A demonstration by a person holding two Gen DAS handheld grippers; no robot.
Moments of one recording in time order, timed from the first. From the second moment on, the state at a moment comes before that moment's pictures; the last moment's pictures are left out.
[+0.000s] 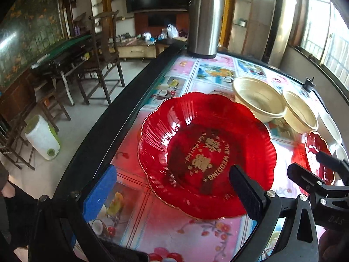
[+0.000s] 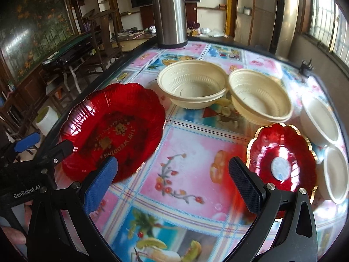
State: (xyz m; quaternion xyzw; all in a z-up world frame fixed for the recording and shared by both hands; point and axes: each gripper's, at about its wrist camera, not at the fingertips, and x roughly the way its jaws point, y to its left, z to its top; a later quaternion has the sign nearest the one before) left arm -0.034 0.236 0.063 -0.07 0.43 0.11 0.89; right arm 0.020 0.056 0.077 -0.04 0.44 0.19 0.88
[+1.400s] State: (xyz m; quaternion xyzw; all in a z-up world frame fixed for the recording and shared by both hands) left arm -0.014 0.246 0.031 -0.08 0.51 0.13 0.84; right arm 0.049 0.122 0.050 -0.13 0.42 0.20 0.87
